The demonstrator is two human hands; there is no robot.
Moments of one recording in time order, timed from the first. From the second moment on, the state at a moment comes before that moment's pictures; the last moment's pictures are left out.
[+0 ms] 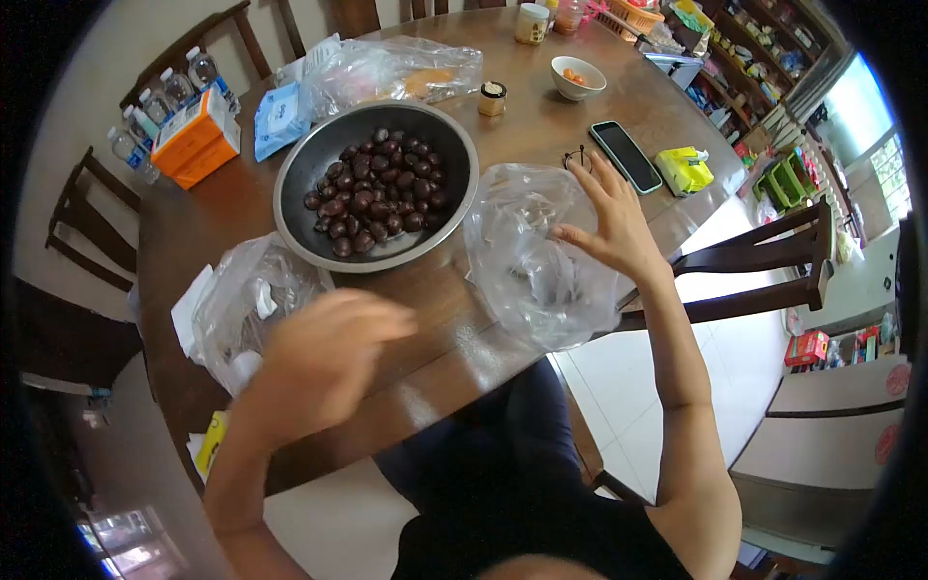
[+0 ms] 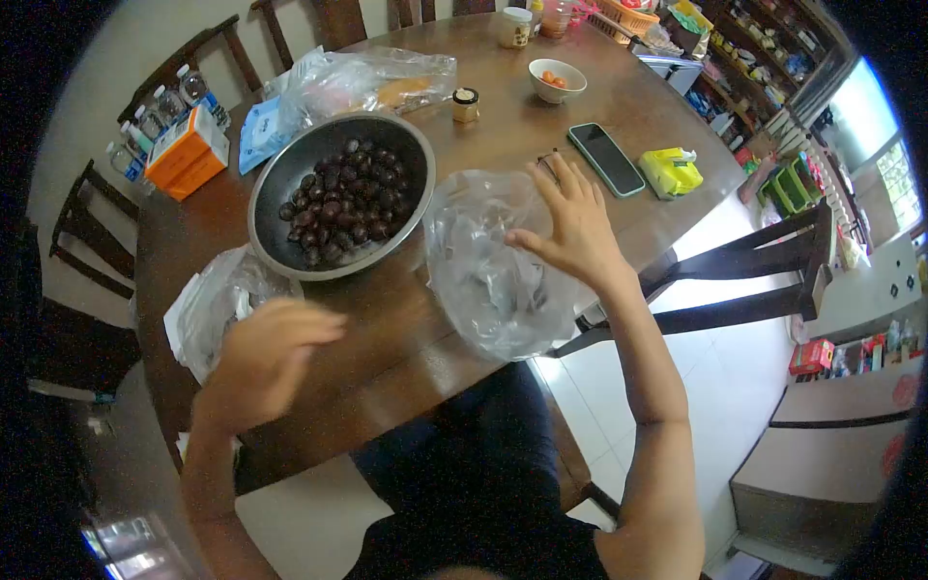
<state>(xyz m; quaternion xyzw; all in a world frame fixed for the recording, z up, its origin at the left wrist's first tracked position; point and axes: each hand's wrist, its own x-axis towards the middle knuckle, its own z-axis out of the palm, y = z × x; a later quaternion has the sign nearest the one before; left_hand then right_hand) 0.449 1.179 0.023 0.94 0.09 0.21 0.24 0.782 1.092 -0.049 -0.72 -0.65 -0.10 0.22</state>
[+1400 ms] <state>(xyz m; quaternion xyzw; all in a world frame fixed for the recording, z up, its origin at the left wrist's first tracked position) 0.435 1.181 -0.067 0.93 0.34 0.01 0.16 0.704 1.161 -0.092 -0.41 -0.90 0.10 0.07</state>
